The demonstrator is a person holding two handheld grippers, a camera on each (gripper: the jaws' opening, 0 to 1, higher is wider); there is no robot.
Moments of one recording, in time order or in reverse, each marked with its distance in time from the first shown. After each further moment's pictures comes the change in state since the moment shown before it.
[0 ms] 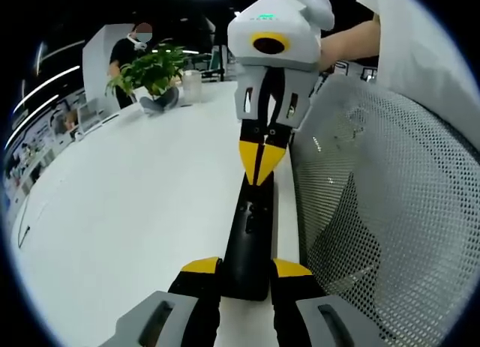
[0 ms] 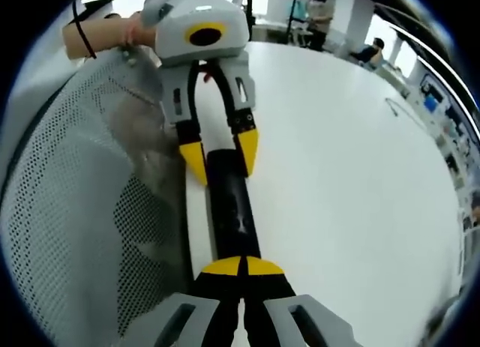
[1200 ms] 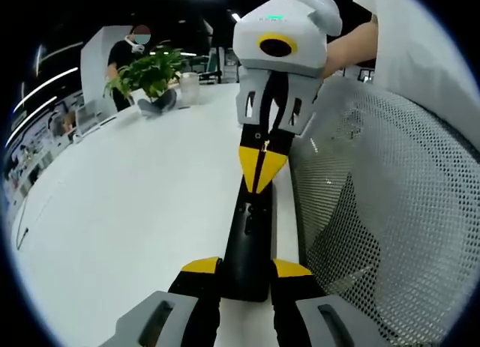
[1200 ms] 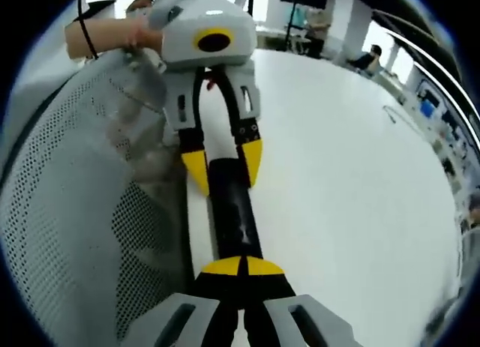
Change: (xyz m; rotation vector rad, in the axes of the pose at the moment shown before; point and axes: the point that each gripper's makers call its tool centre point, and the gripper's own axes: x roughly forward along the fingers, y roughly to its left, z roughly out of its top) left arm 0.001 0.000 0.001 0.009 -0.013 -0.014; right arm 0.005 0.003 0.008 0.017 -0.042 -0.020
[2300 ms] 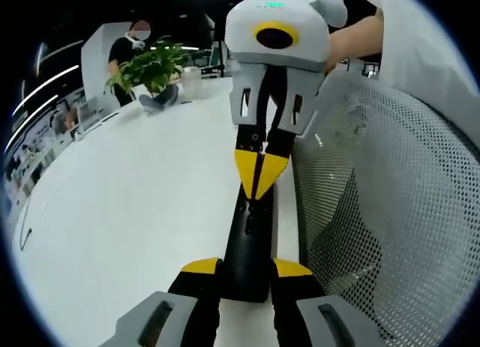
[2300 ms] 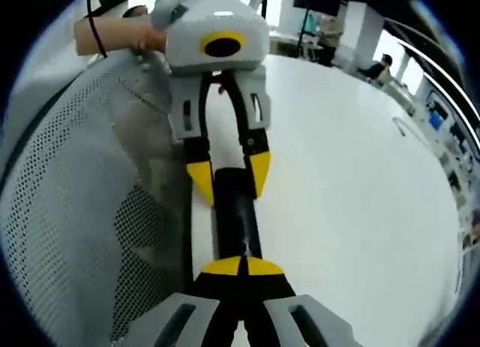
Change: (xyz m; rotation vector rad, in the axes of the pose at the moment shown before) left arm 0.002 0.000 0.001 -0.002 0.044 0.024; right arm 0.005 0.001 0.010 -0.103 -0.001 0.050
